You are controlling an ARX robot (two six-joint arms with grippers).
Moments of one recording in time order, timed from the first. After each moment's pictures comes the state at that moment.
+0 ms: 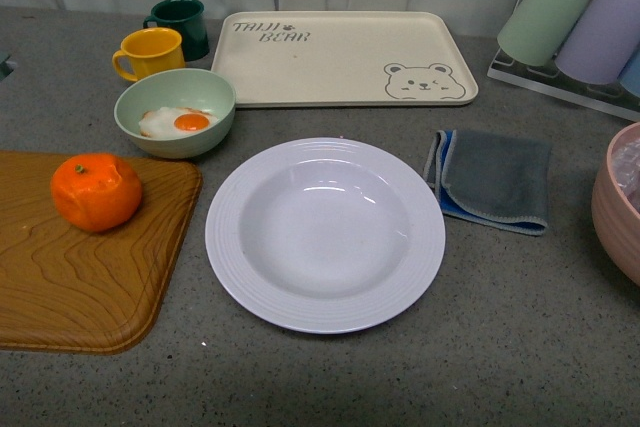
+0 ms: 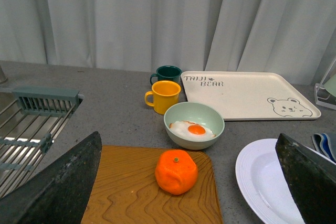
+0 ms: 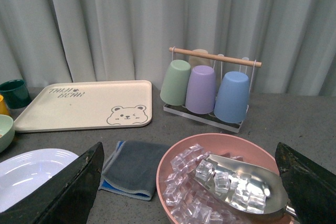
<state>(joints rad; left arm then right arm) 0.00 0.00 0.02 0.00 0.00 0.00 0.00 0.00 0.01 0.00 0.00 0.00</state>
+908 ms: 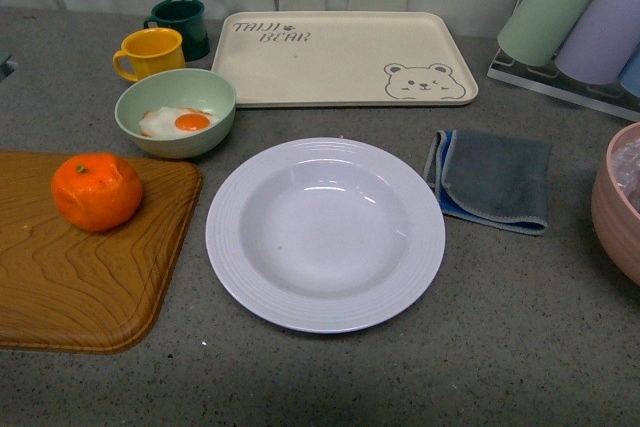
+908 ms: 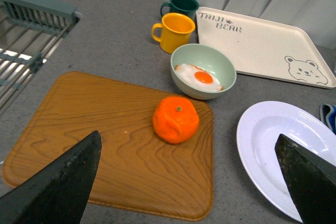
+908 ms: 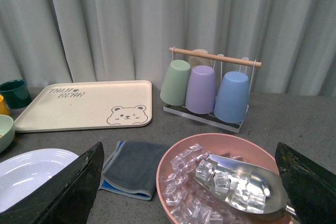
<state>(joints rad) 0.00 0.50 0.15 0.05 -0.03 -0.16 0.00 0.00 0.01 0.00 0.00 0.00</state>
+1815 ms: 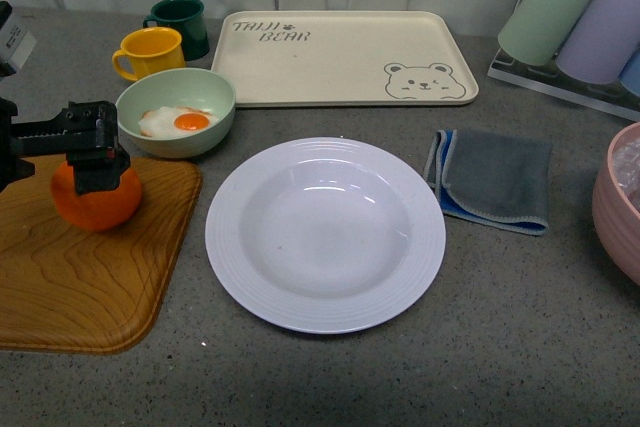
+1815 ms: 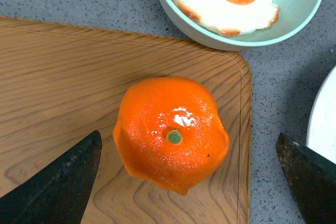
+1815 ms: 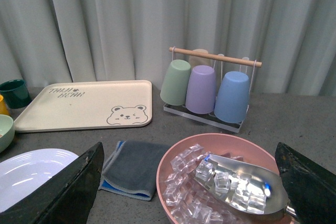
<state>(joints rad) -0.05 1.83 0.70 0.34 0.04 -0.11 0.00 0.00 0.01 0.00 0.00 0.00</state>
